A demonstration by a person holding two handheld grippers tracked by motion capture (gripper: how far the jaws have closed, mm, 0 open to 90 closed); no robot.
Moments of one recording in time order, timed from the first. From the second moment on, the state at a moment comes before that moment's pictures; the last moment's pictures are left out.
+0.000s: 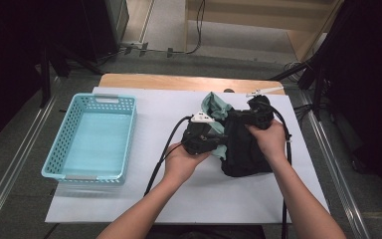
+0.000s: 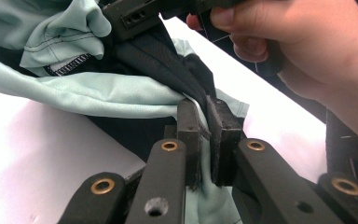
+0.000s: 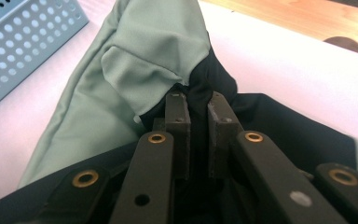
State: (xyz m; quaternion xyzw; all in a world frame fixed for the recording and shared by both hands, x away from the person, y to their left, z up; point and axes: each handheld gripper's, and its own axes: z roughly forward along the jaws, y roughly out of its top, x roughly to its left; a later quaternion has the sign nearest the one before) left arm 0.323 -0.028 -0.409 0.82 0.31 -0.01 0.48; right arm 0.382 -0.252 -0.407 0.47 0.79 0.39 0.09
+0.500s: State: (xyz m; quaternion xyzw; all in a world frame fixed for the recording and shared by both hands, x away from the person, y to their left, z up) left arm 0.333 -0.062 -0.404 0.83 0.28 -0.02 0.48; right arm 0.375 -0.287 -0.408 0.50 0.76 0.40 0.10
